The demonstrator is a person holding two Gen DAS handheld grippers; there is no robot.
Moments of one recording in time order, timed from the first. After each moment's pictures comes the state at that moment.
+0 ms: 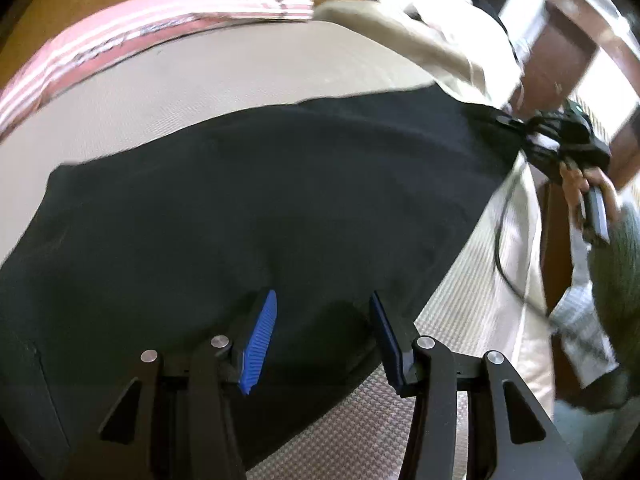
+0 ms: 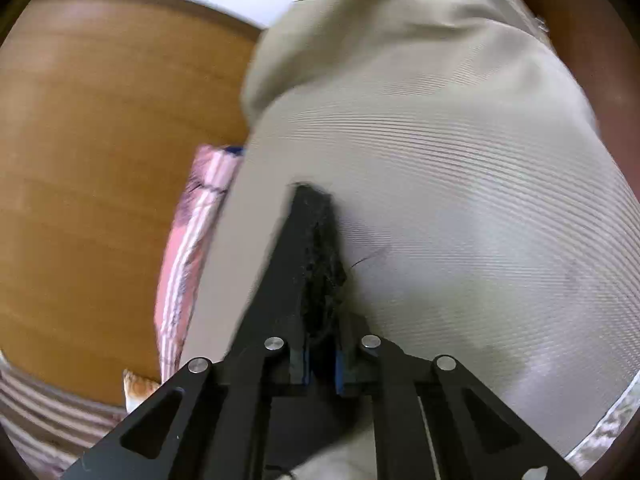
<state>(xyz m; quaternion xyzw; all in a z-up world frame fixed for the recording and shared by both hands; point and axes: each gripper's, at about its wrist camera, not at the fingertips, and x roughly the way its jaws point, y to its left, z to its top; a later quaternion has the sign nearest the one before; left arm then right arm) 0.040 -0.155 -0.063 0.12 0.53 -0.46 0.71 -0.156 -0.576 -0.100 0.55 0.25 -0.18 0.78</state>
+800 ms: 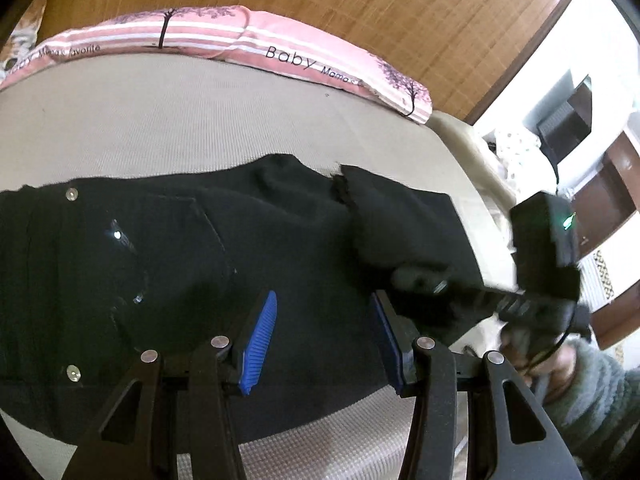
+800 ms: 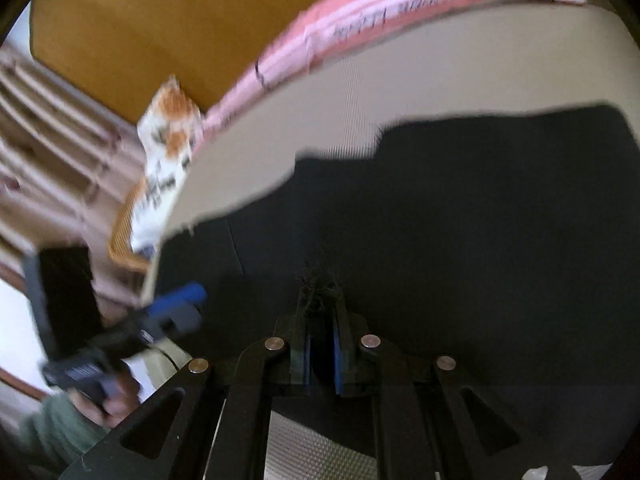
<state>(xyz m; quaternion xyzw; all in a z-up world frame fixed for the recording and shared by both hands) 0.082 0.008 -0.019 -0.08 0.53 -0.34 0.77 0.049 -0.226 -0.096 0.27 0.49 0.15 0.82</state>
